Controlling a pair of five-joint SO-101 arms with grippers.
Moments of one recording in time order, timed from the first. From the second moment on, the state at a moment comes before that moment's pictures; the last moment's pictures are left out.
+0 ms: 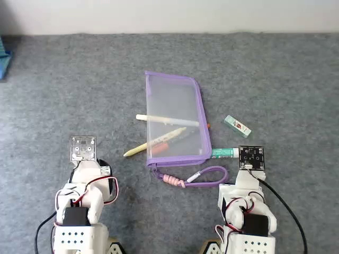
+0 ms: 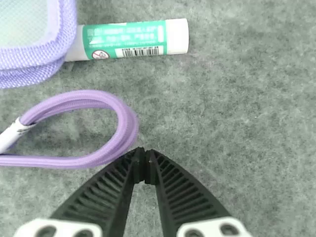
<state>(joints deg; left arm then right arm) -5.5 -86.5 96.6 49.3 5.3 3.6 -102.8 95.5 74.2 1.4</state>
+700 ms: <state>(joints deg) -5.5 -86.5 96.6 49.3 5.3 1.3 -102.8 95.5 74.2 1.4</state>
